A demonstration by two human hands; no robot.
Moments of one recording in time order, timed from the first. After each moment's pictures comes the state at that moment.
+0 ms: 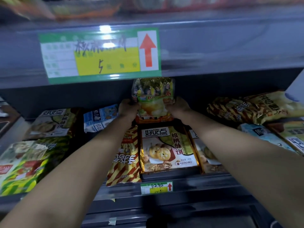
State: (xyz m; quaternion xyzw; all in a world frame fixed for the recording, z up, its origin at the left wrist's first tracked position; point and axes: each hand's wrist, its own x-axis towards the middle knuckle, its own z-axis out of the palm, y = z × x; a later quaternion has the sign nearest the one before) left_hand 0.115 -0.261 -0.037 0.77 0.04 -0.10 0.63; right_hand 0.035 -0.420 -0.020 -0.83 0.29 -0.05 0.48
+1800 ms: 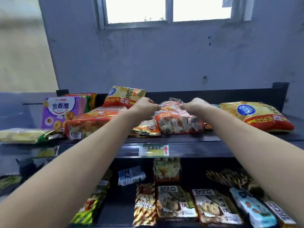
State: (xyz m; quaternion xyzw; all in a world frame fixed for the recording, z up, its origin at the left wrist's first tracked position) left_hand -0.084 -0.188 0.333 0.84 -0.21 -0.02 0.51; right_hand -0.134 -0.347 0.336 -0.89 0.21 -0.17 0.37
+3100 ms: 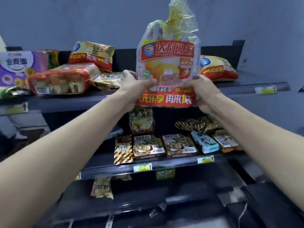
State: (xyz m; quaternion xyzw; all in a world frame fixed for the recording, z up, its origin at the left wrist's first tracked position) left_hand -0.199 -0.202 0.270 0.71 -0.20 -0.10 0.66; right_hand -0.279 -0.374 0.256 -0.67 0.17 -0.23 0.69
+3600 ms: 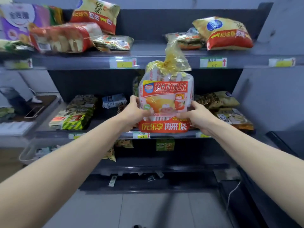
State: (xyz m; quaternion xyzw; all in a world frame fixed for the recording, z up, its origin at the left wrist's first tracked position) left_hand -0.252 -0.189 0.127 0.77 -0.12 -0.22 0.59; right_hand -0.333 -0.387 0.118 -0.75 0.19 -0.05 0.64
